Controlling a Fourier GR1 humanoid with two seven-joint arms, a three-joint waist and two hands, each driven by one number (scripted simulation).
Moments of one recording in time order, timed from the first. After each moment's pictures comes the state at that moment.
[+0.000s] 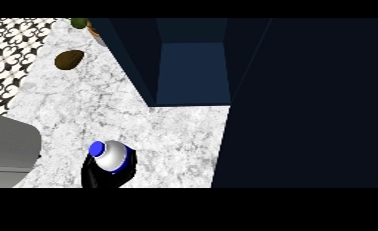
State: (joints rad) left arm 0.04 0.08 -0.22 -0.94 0.76 0.32 -0.98; right arm 0.06 -0.32 0.77 -2.43 0.16 -0.47 0.32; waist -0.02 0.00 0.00
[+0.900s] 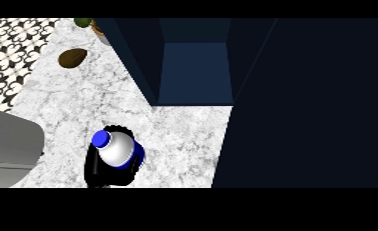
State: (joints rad) left arm -0.01 0.20 -0.36 -1.15 0.64 0.11 -0.73; right arm 0.07 -0.33 0.79 -2.44 0.17 -0.49 0.31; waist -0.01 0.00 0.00
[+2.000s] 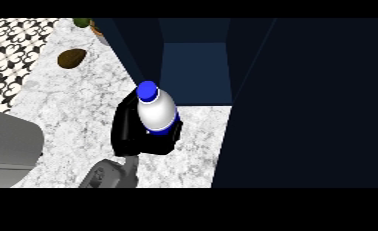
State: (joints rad) left arm -0.20 0.08 -0.41 -1.47 0.44 0.44 -0.34; right arm 0.09 -0.33 0.80 -2.43 0.17 -0.51 0.29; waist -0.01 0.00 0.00
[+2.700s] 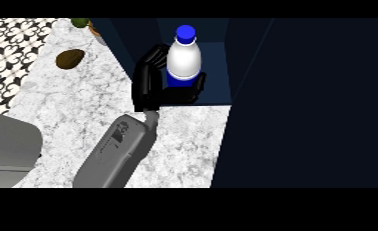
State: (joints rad) left arm -0.54 0.01 -0.32 -1.23 0.33 0.58 -0.25; right arm 0.13 -0.38 0.80 -2.45 0.16 -0.51 0.22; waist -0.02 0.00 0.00
